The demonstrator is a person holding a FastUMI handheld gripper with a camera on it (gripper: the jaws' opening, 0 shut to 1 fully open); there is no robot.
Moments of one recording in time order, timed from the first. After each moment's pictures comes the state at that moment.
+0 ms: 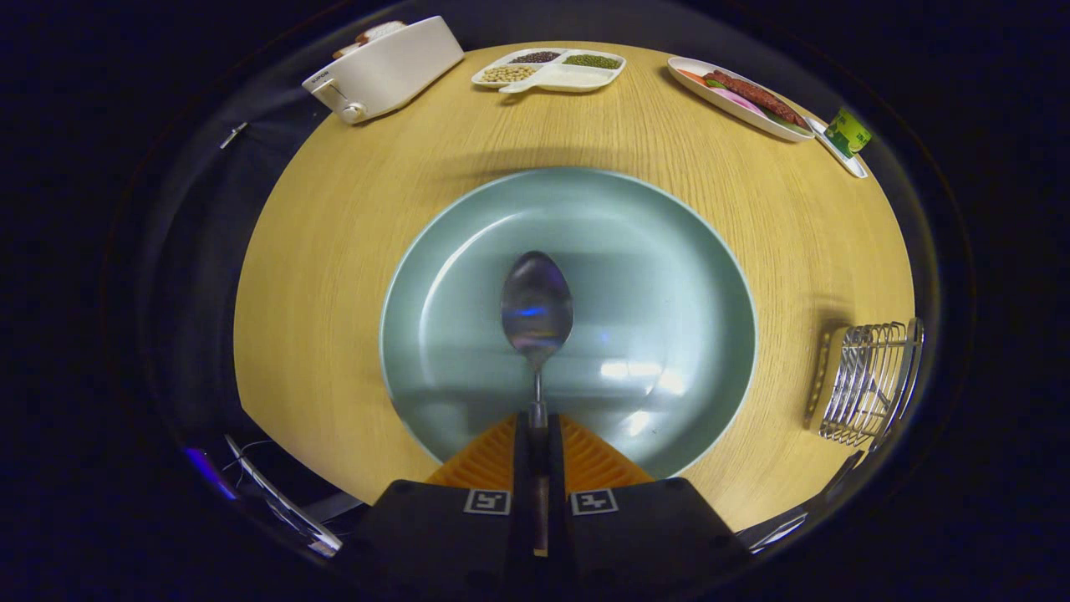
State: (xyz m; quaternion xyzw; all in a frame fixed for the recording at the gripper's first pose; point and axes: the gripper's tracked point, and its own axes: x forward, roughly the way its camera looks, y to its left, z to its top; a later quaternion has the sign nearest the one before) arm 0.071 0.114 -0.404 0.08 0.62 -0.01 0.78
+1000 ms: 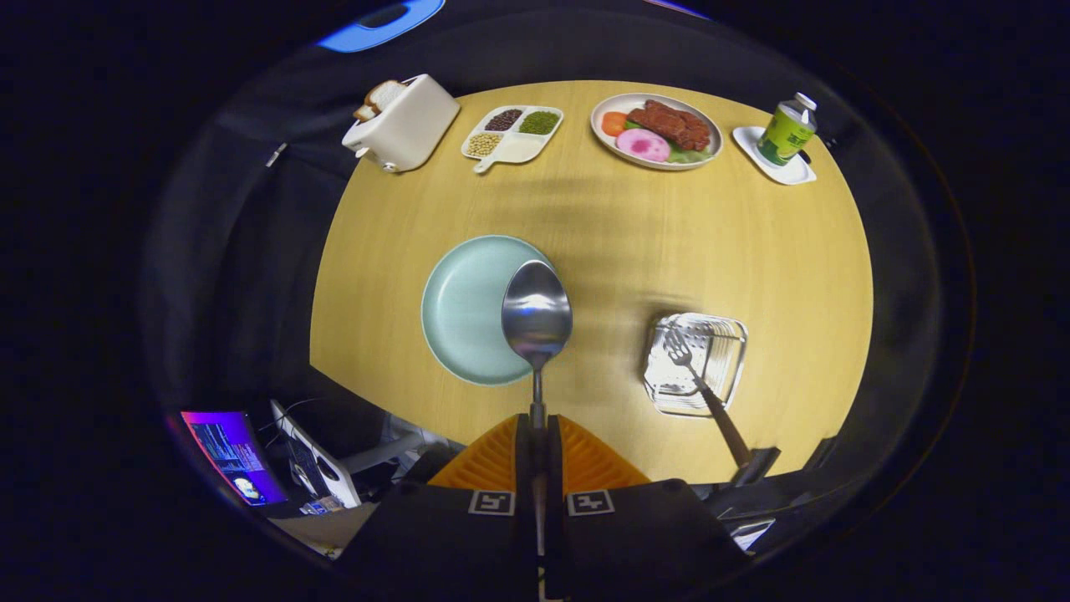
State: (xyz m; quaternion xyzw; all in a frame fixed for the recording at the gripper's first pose) arm 0.006 -0.027 -0.212 0.11 0.63 0.04 0.77
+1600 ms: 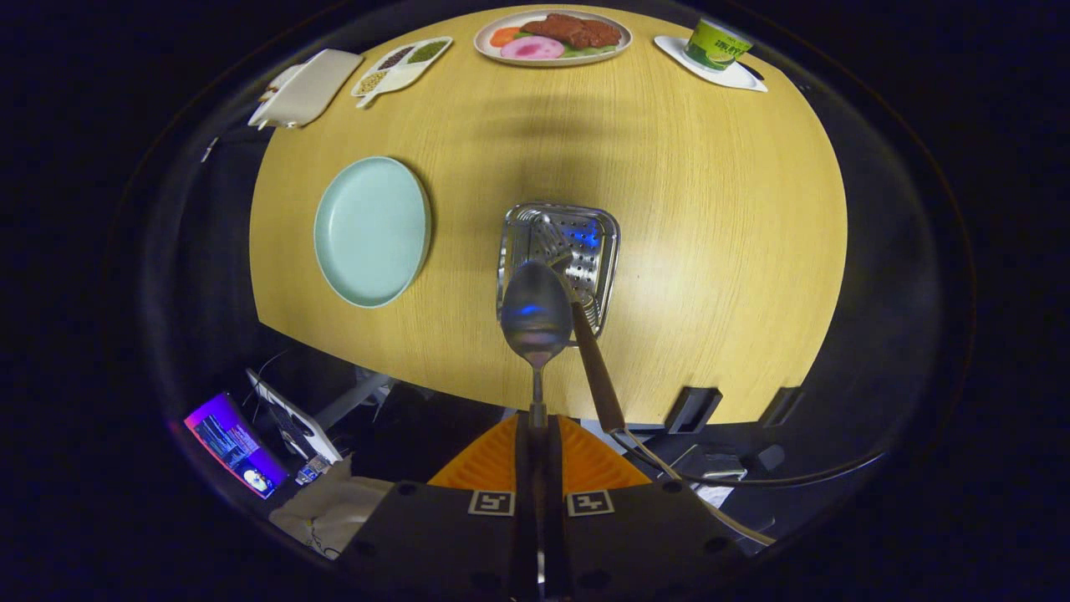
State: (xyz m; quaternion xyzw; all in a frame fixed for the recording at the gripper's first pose) arm -0.055 -0.119 -0.266 0.10 0.77 -0.01 0.63
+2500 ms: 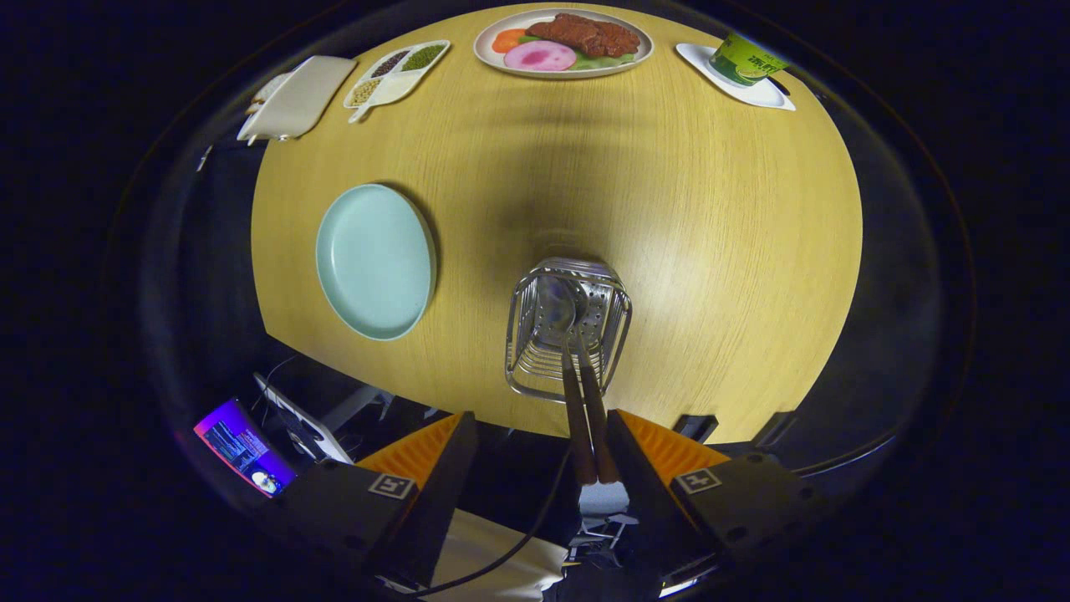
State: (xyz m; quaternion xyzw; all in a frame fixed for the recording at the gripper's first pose) arm -0.011 -0.122 -0.254 0.11 0.76 0.01 0.65
